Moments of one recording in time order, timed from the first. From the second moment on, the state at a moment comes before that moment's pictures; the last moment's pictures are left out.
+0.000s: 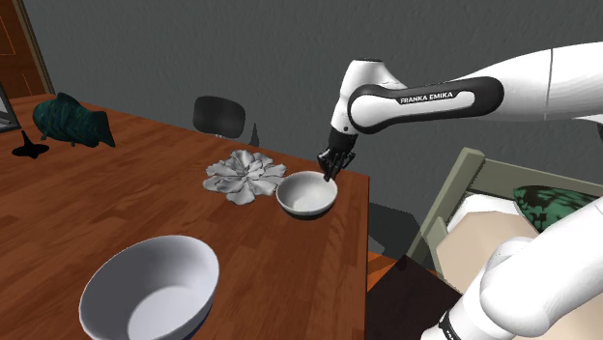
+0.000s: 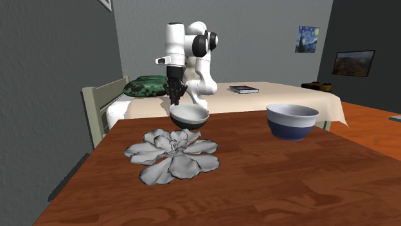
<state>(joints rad) -0.01 -0.28 0.11 -2.24 0.01 2.05 0.31</state>
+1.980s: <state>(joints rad) -0.01 -0.27 0.11 -1.83 0.01 1.65 0.31</state>
